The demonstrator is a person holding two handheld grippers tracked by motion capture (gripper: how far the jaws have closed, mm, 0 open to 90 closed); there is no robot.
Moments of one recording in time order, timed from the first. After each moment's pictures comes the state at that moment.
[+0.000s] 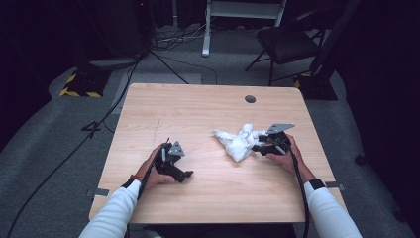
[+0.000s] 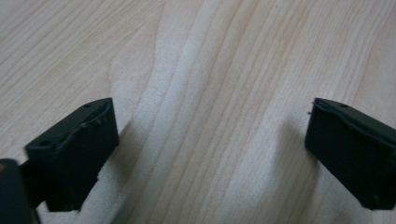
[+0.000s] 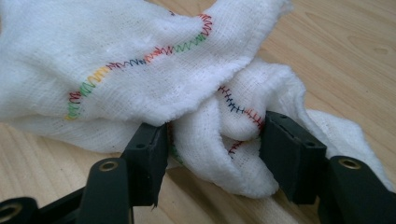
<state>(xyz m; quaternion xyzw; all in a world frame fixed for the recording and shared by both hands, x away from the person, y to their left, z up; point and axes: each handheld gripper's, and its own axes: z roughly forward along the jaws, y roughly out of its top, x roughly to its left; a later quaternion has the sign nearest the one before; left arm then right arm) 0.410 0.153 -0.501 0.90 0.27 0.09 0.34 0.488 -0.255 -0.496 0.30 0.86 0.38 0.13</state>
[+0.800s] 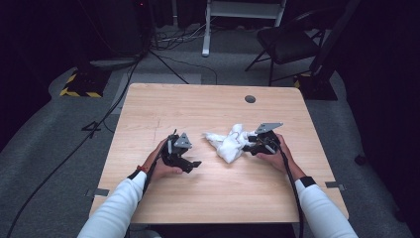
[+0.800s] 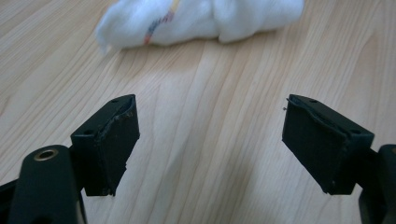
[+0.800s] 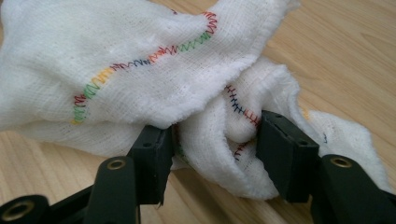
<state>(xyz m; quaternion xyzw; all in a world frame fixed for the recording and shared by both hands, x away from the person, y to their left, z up) 0.424 0.126 -0.467 0.89 0.24 0.08 0.38 0.489 -0.219 -0.496 0.28 0.87 0.38 0.11</state>
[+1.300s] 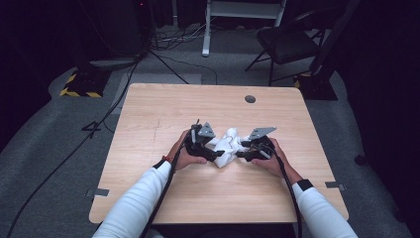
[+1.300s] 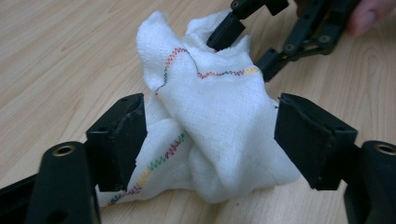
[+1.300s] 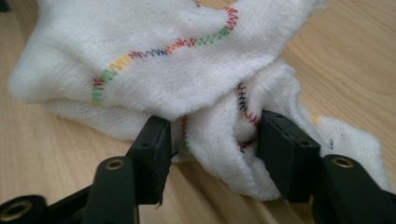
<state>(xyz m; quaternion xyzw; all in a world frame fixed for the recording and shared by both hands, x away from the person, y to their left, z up) 0.450 0.059 -0.455 0.88 0.22 0.09 0.41 0.469 -0.199 -0.495 0.25 0.88 0.38 0.09</state>
